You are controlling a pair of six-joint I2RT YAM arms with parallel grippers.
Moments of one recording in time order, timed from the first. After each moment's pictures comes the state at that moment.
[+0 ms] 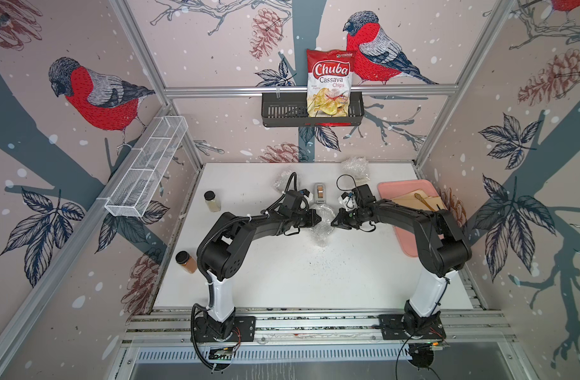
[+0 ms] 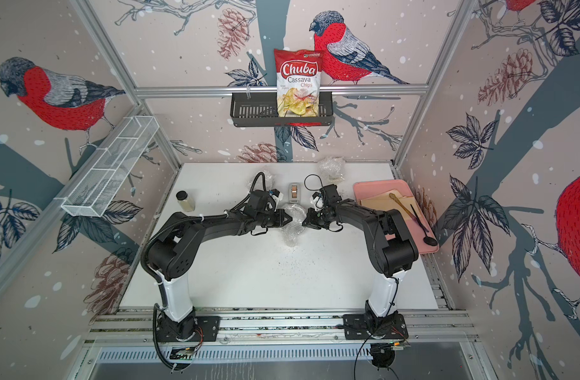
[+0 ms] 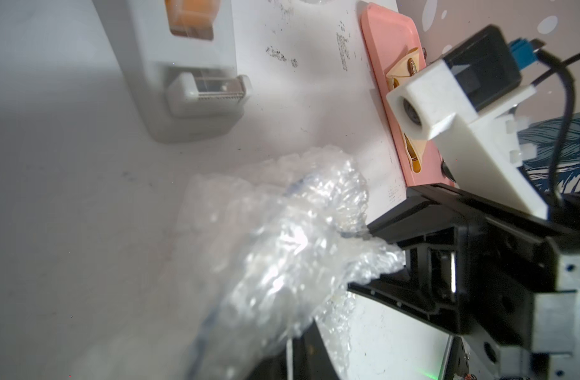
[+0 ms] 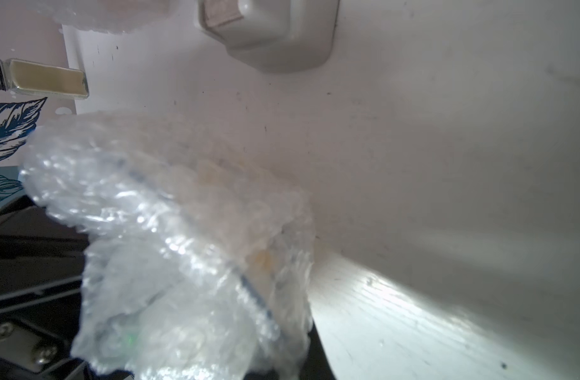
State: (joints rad) left arm -0.57 1.92 1.11 0.11 0.46 -0.58; right arm 0.40 1.85 1.11 -0.35 -0.57 0.42
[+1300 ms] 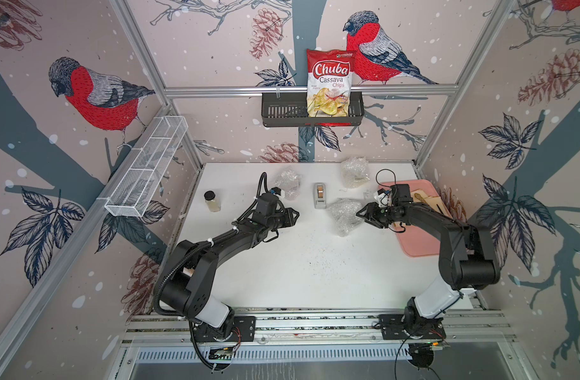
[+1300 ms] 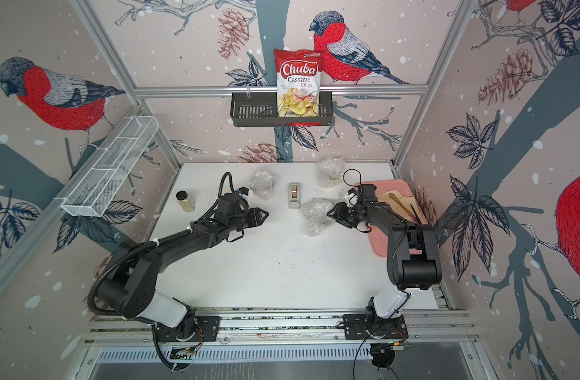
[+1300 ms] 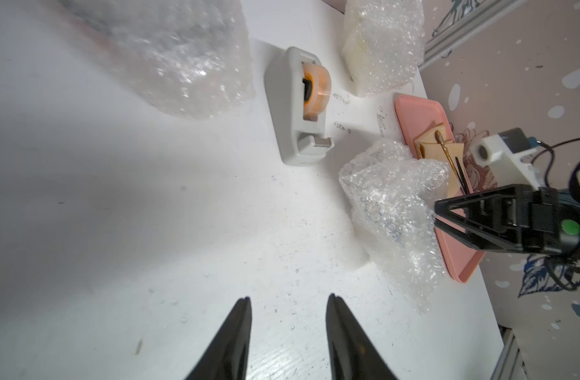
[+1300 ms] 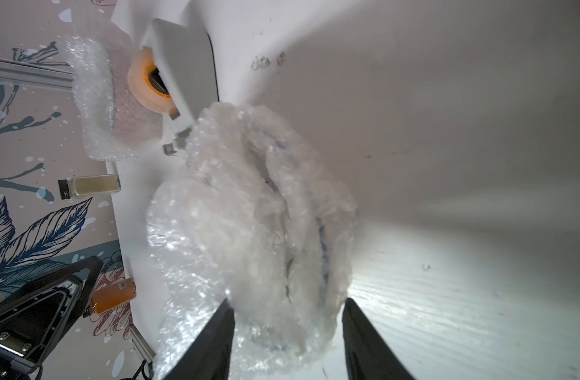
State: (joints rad) left arm -0.44 1.49 0.81 0.07 0.25 -0.58; right arm 0.08 1.64 0.98 -0.36 -0.60 0.42
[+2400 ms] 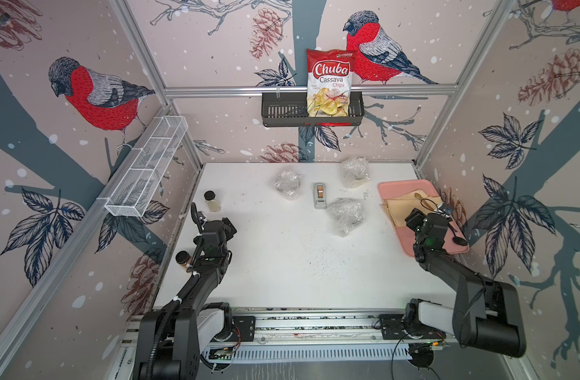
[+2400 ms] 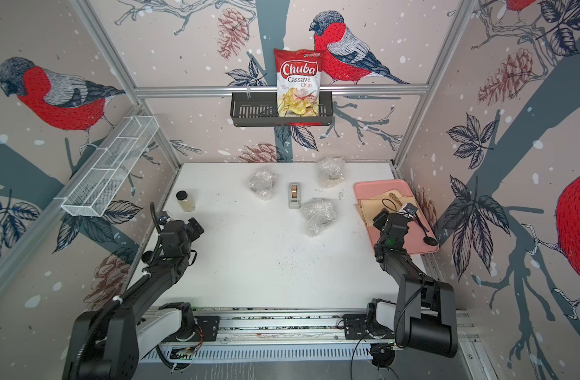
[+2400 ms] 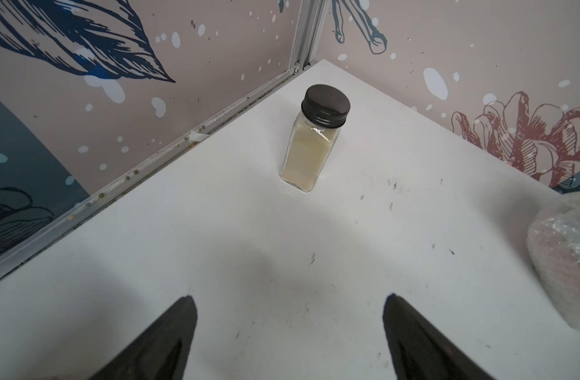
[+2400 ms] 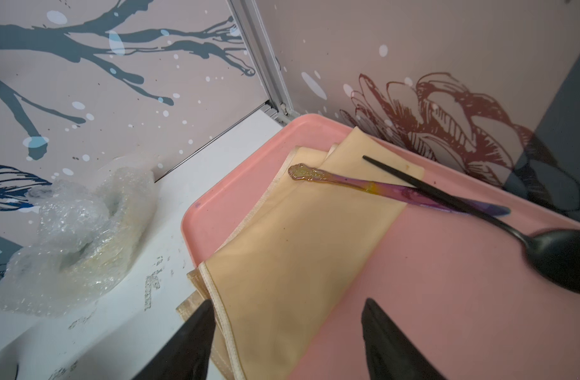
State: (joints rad) left arm 0.03 1.06 0.28 0.33 -0.36 -0.39; right arm -0.14 1.25 0.36 0.57 0.21 0.38
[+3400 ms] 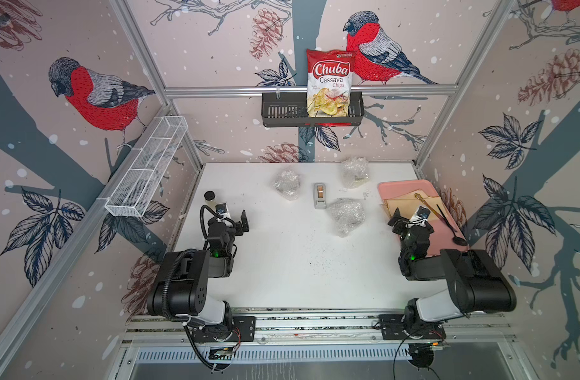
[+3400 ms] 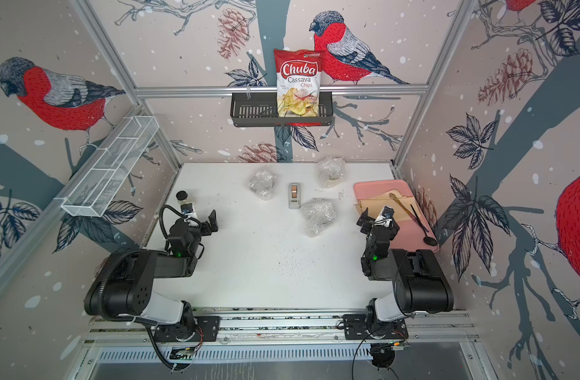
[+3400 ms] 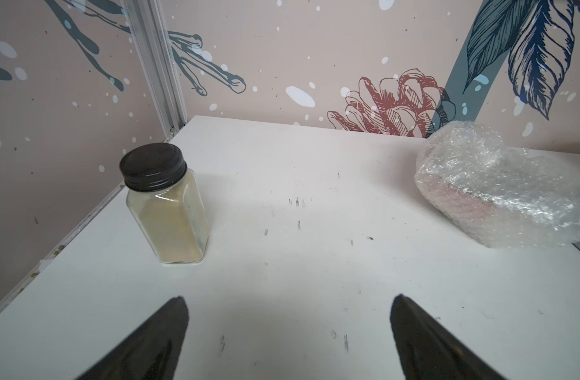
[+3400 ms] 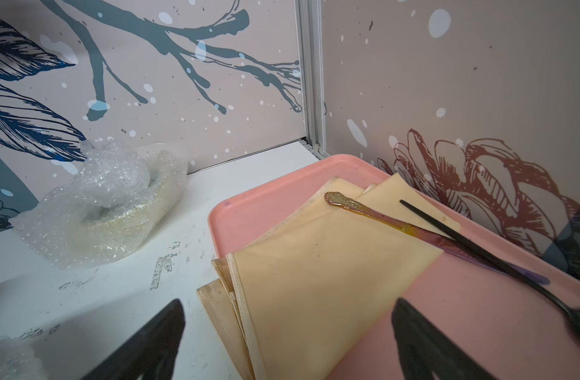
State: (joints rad) left arm 0.03 1.50 0.28 1.00 0.00 -0.06; right arm 0.04 1.49 0.21 1.14 0.33 0.13
